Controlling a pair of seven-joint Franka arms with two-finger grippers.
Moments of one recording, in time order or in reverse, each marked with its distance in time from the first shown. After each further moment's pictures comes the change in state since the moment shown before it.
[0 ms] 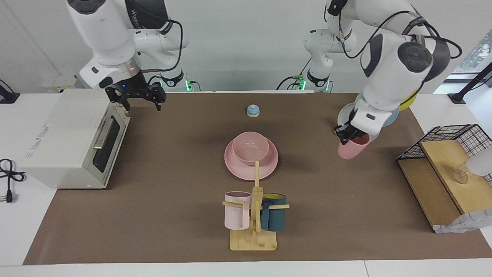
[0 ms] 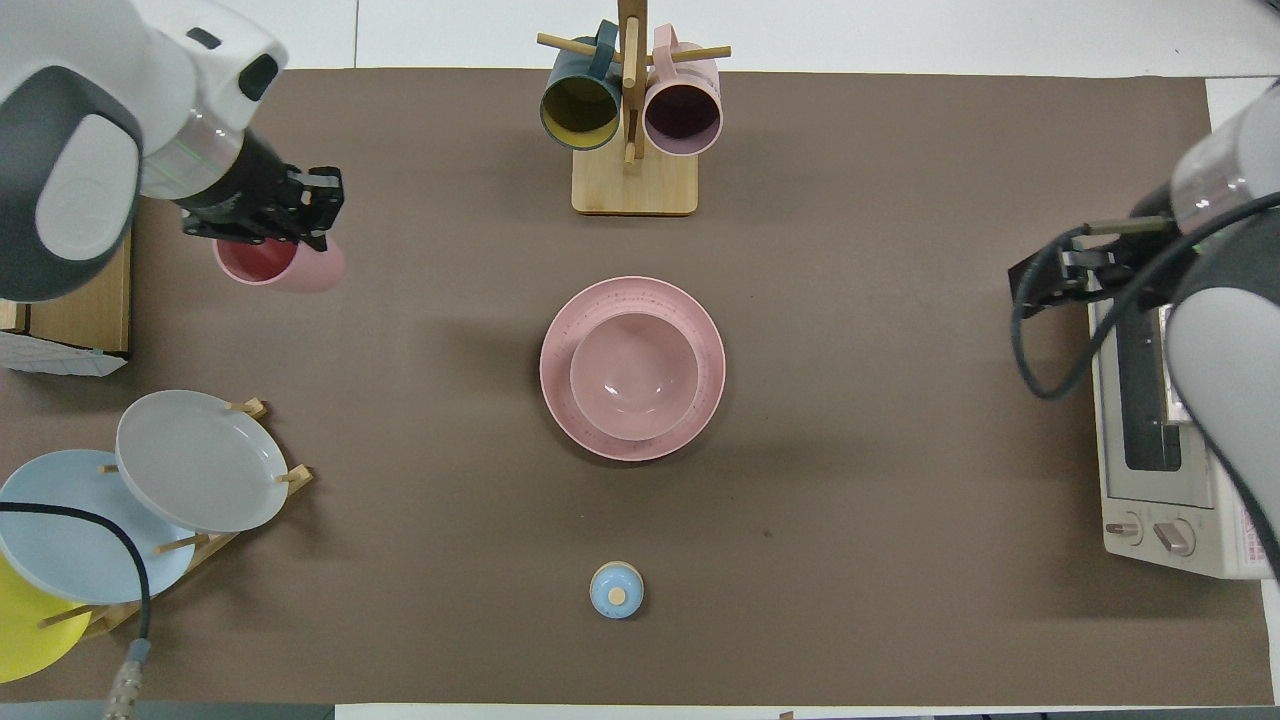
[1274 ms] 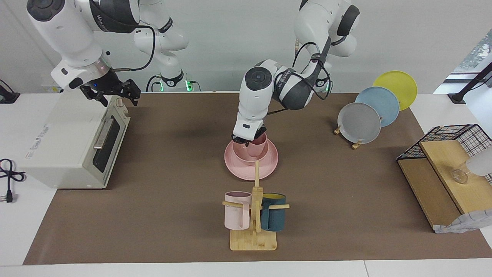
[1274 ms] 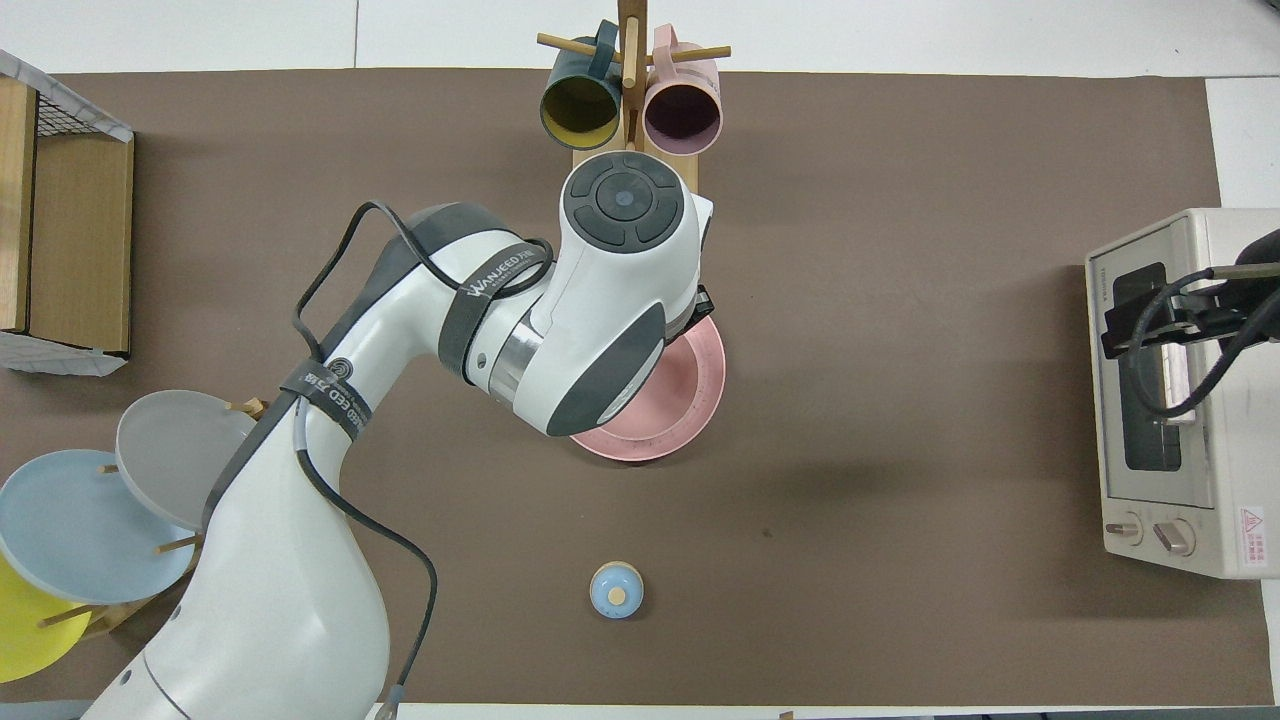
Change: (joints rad) left arm -0.386 0.170 -0.001 -0.125 -0.032 0.320 -0.537; right arm -0.065 -0.067 -0.041 -0.132 0.000 0.035 -0.103
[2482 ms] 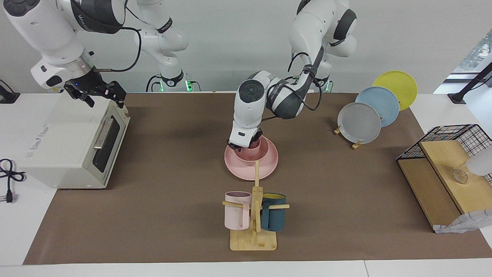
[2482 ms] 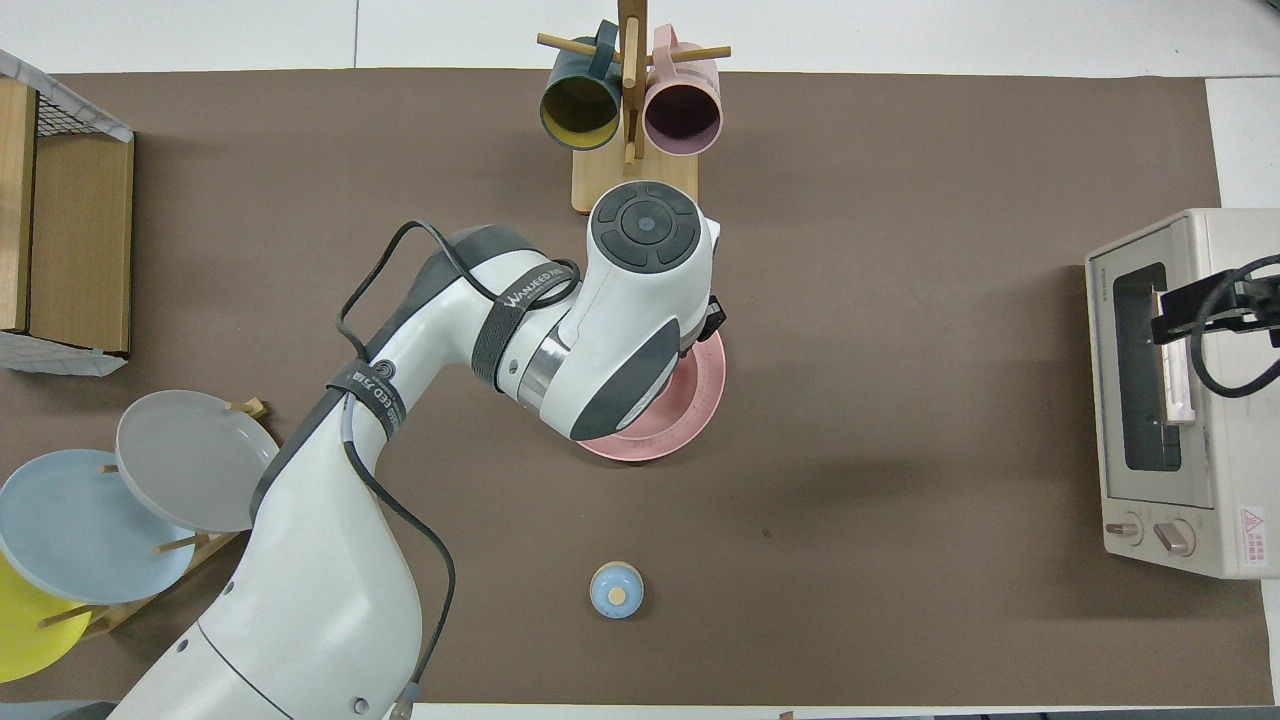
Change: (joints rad) left arm -0.014 0.033 0.000 -0.038 -0.007 0.054 -0.031; right arm -0.106 -0.005 0.040 0.000 0.000 0.035 0.000
